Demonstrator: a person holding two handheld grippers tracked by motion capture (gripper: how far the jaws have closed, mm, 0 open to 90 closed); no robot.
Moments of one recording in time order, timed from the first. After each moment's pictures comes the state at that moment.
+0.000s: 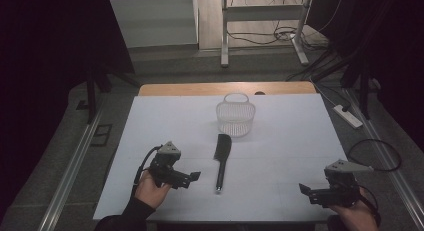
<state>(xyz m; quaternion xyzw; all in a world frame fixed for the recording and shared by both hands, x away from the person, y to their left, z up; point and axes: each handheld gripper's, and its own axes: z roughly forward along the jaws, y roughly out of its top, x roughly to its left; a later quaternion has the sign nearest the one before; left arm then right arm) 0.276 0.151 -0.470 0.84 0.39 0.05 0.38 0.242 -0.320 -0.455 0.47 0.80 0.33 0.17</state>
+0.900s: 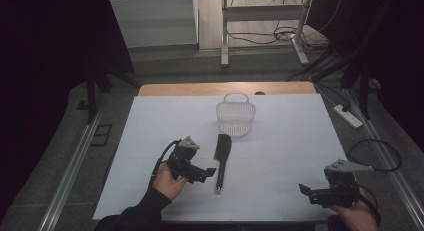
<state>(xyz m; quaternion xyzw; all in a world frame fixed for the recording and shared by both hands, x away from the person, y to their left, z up) 0.300 0.110 -0.474 0.85 0.37 0.03 0.37 0.242 -0.320 -0.455 0.47 0.80 0.33 0.17</state>
